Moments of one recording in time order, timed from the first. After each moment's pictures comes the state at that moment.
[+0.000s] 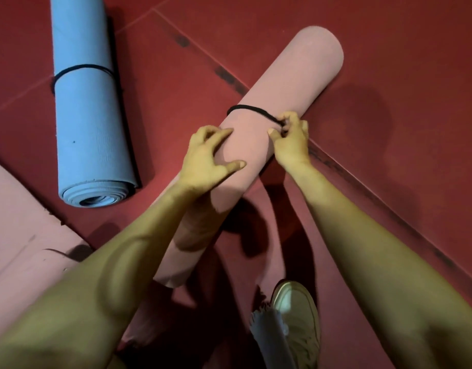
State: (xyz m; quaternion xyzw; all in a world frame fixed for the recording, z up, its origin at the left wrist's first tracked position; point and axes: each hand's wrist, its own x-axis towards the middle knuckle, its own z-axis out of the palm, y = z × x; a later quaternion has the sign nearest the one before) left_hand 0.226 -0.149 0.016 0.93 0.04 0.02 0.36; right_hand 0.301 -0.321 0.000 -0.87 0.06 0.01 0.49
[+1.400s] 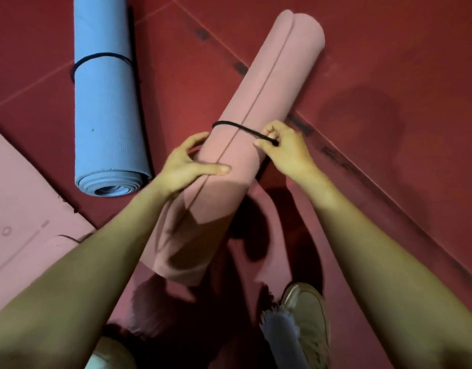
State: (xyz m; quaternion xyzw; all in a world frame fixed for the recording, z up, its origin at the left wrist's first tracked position) left_hand 0.201 -0.088 0.012 0.79 0.19 -0.09 0.58; right_hand 0.282 -0.295 0.011 -0.89 -0.11 0.09 0.44
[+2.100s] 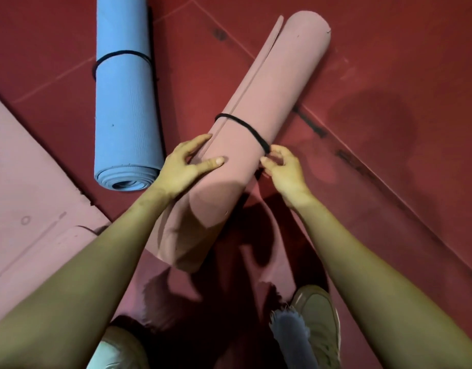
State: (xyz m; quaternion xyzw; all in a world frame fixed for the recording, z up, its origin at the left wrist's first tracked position) left_hand 0.176 -0.063 0.022 0.84 0.18 -0.06 0.51; right_hand 0.241 -0.265 -0.020 -0.75 0.08 0.20 0.63
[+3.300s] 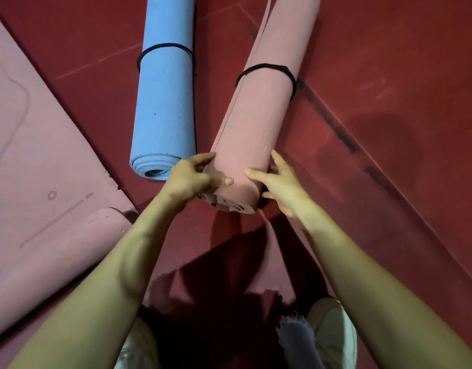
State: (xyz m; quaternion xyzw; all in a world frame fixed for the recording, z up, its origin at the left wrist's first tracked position) left_hand 0.135 -0.033 0.031 0.77 0.31 -0.10 0.54; right_hand 0.213 -0.208 0.001 -0.68 0.08 0.35 0.64
